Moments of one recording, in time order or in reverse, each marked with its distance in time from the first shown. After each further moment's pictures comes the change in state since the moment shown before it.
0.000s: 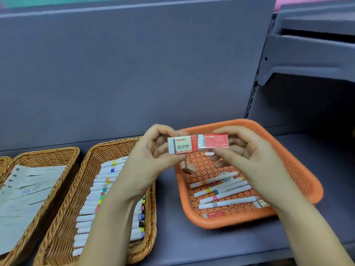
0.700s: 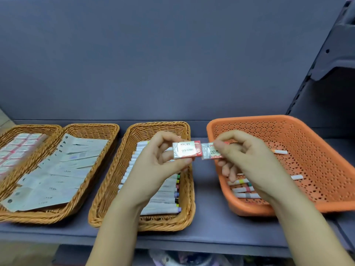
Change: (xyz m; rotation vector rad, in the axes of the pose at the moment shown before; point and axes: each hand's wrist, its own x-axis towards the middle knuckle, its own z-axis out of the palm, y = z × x) left_hand -0.069 0.007 -0.044 0.070 0.200 -0.083; right_hand 0.005 0.008 0.072 0.011 -0.109 0.203
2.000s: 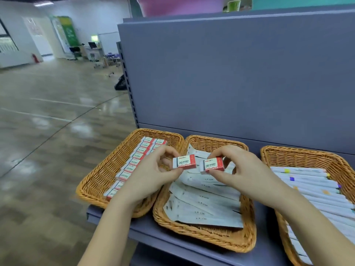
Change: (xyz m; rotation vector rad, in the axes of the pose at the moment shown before) left_hand -0.070 0.028 -0.350 0.501 0.222 -0.107; right_hand 0.076 -0.017 0.321 -0.762 -0.344 -0.420
